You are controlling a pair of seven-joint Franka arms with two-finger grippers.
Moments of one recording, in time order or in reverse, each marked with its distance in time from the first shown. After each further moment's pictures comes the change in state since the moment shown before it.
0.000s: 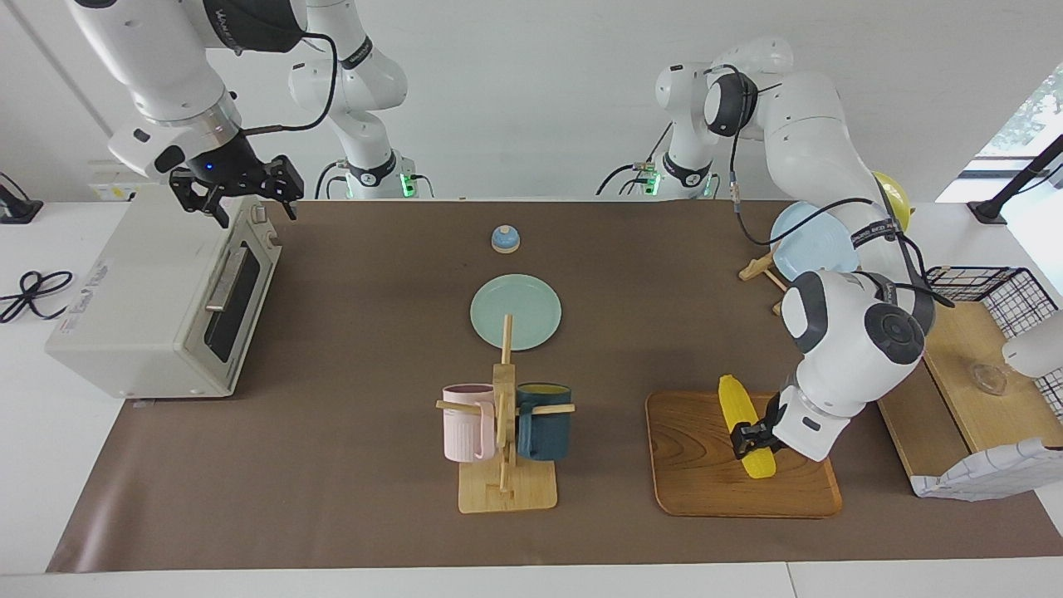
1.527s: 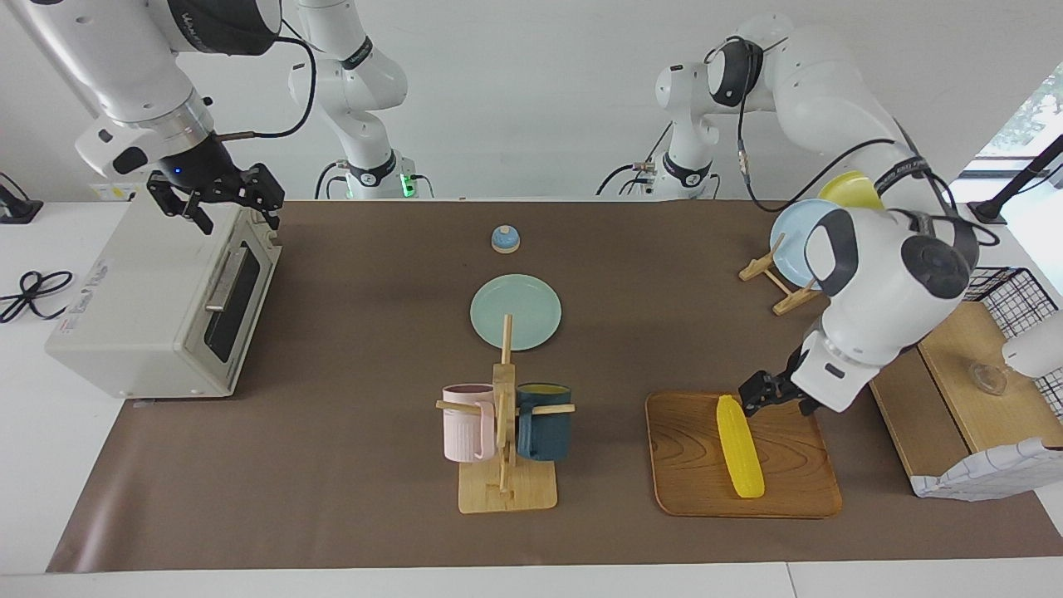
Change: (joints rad) left arm -0.001 -0.276 0.013 -0.112 0.013 -0.202 0.071; right arm -0.002 0.008 -0.067 0.004 0.043 0.053 0.032
